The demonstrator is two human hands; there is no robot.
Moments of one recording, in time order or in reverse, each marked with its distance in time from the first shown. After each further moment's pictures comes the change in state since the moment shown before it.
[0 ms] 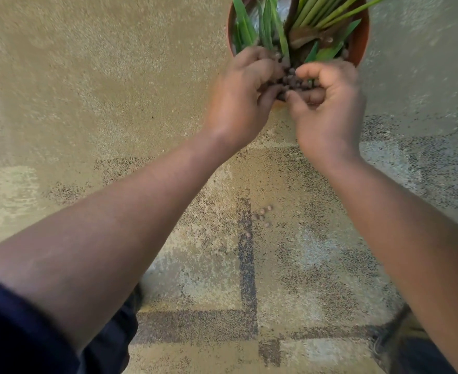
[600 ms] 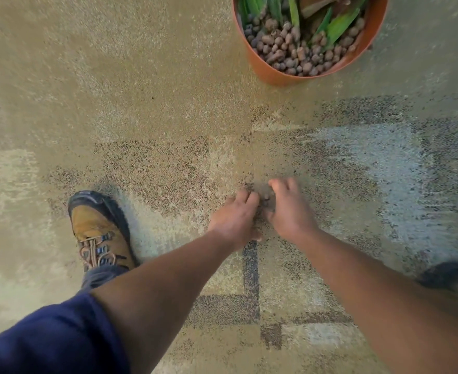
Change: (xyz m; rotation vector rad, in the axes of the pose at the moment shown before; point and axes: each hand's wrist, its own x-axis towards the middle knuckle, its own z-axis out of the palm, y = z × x) left_hand -0.217 -0.032 0.072 0.265 -0.856 -0.386; right_hand -0.152 0.120 0.041 -0.576 -0.697 0.253
